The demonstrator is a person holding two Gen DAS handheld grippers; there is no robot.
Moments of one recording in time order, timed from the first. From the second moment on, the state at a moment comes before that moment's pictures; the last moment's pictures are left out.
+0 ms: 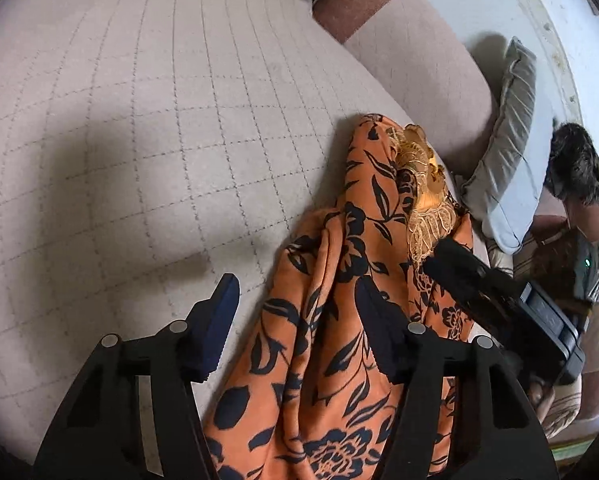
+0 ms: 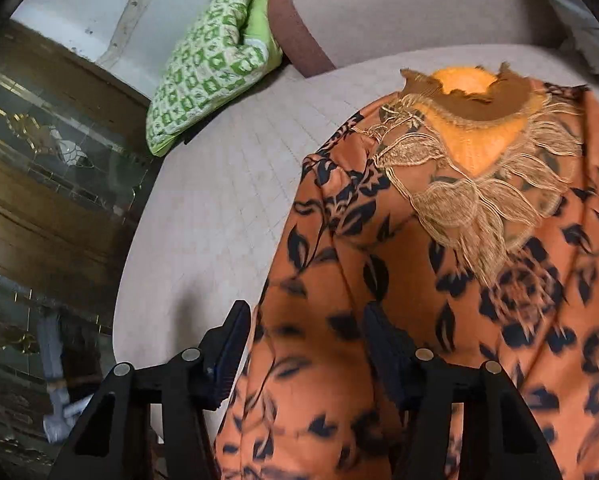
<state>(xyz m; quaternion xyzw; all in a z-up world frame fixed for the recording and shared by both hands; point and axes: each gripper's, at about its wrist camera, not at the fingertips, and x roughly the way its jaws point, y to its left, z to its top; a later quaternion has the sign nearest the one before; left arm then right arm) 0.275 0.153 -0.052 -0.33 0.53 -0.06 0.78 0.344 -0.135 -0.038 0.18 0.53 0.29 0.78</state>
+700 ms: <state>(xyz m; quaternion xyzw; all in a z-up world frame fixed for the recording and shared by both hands) 0.293 0.159 -0.087 -0.49 0.52 -0.10 0.70 0.415 -0.102 -0.062 0.19 0.58 0.29 0.73</state>
